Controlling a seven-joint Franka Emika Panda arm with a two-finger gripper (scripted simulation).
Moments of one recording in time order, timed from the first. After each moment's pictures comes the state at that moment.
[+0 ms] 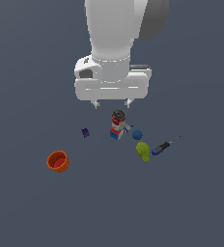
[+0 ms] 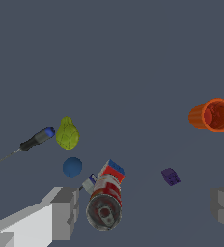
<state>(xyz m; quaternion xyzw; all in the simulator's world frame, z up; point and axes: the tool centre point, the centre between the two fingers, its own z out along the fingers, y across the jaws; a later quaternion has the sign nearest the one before) 0.004 0.001 0.324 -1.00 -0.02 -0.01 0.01</state>
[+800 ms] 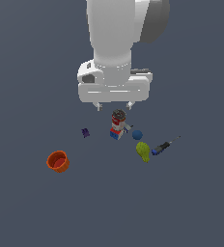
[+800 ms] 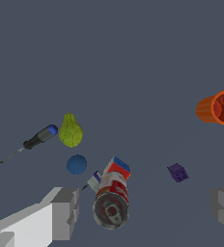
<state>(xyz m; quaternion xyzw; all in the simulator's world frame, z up) 0.000 0.007 0.312 -1.00 0.00 0.01 0.02</state>
